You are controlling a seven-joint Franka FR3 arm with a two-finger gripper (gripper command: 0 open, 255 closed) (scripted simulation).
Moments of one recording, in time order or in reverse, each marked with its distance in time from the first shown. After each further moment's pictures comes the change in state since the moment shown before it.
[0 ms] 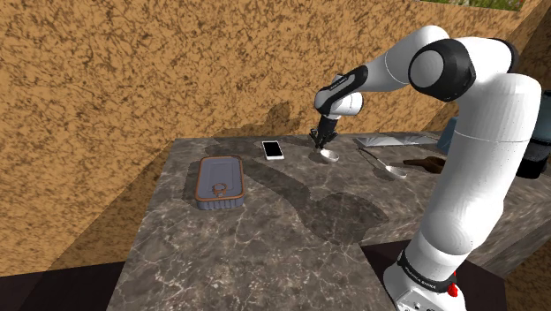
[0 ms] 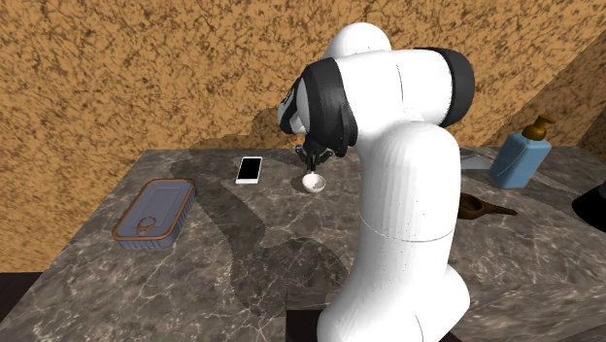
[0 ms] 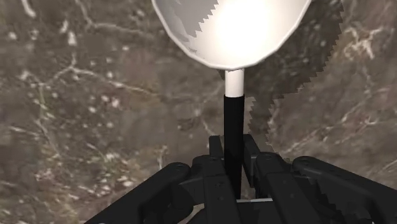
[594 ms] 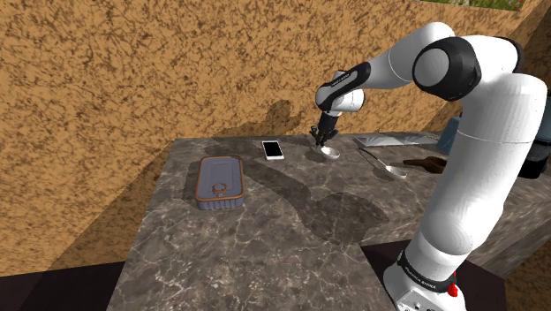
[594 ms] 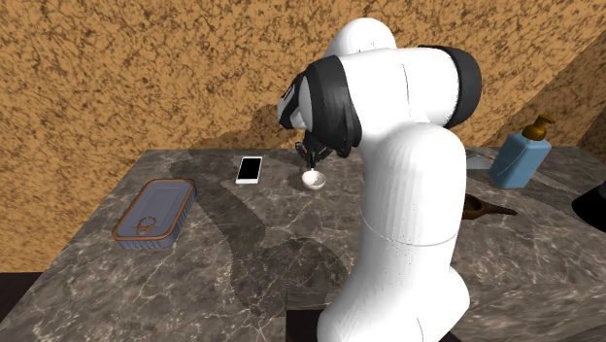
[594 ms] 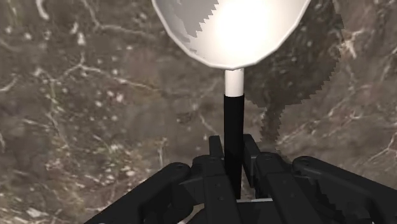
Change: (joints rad) arm 0.004 -0.025 -0.004 0.010 -0.016 -0.035 0.013
